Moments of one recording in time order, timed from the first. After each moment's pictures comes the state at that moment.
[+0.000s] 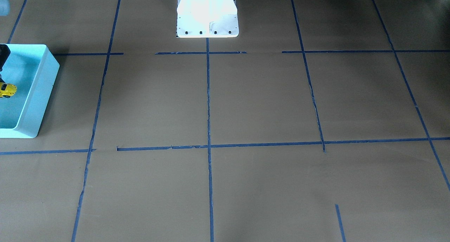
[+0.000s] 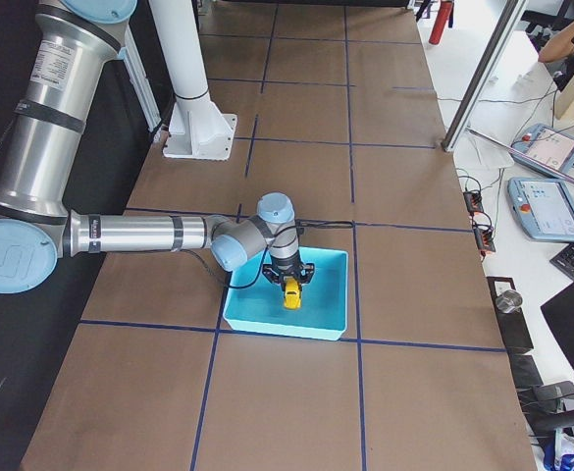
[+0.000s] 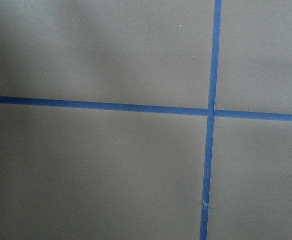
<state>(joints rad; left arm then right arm) -1.61 -1.62 -1.45 -1.63 -2.37 -0.02 1.02 -1.88 1.79 -0.95 2.02 -0.81</state>
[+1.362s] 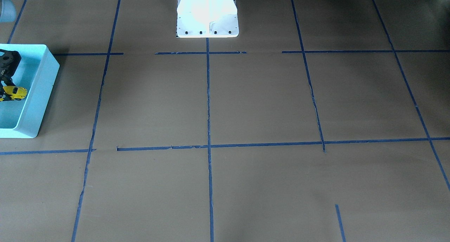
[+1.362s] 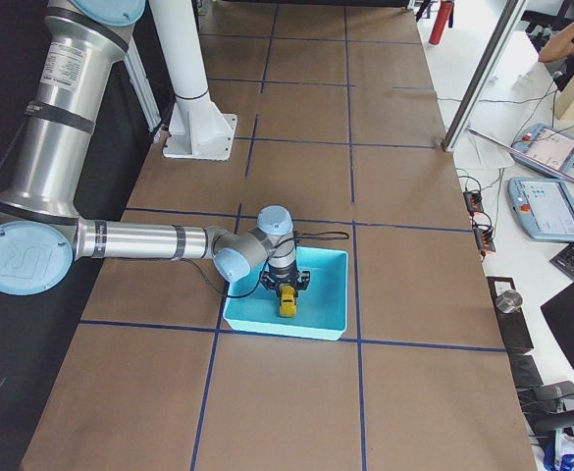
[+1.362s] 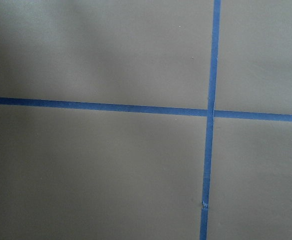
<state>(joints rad) -1.61 -1.62 -1.45 -1.63 -2.37 -0.02 0.95 -1.87 1.73 -0.91 2.02 -0.78</state>
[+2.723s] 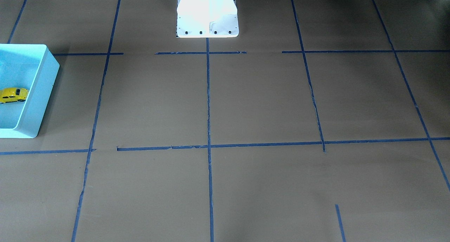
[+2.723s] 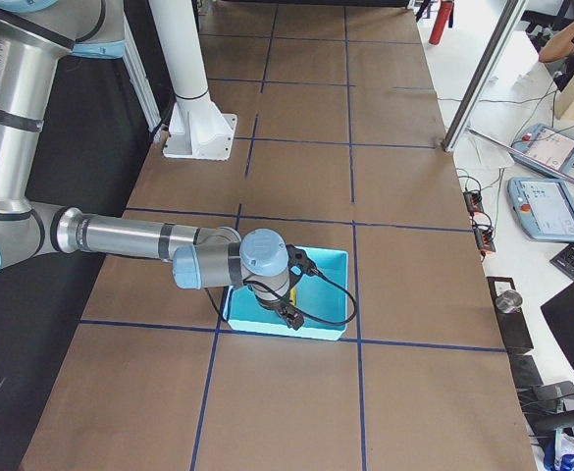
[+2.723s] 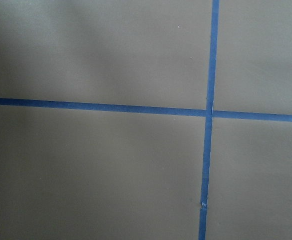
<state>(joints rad) -1.61 -1.62 -1.45 -1.63 -2.37 -0.02 1.60 -1.87 1.82 -1.53 2.40 -0.73</state>
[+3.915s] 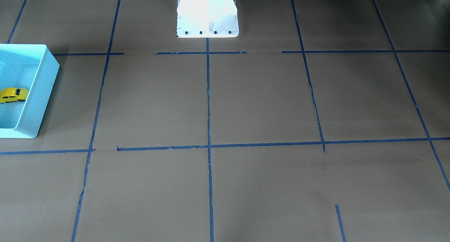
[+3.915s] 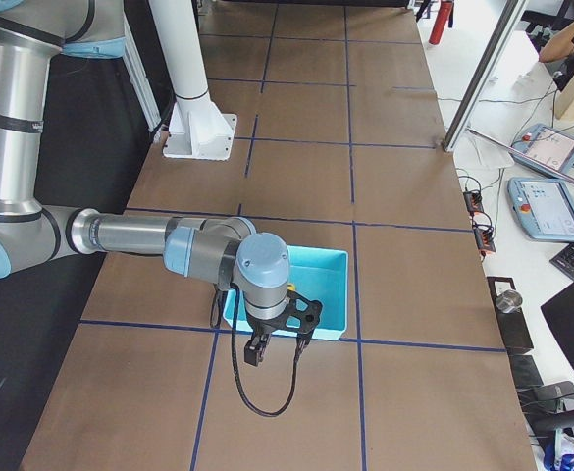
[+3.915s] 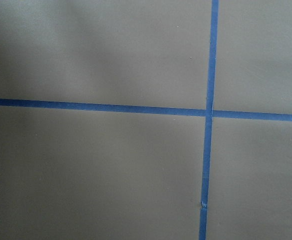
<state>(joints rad) -1.61 -1.62 -1.45 -1.63 -2.36 -0.02 1.74 -1.82 1.84 -1.74 2.24 0.11</state>
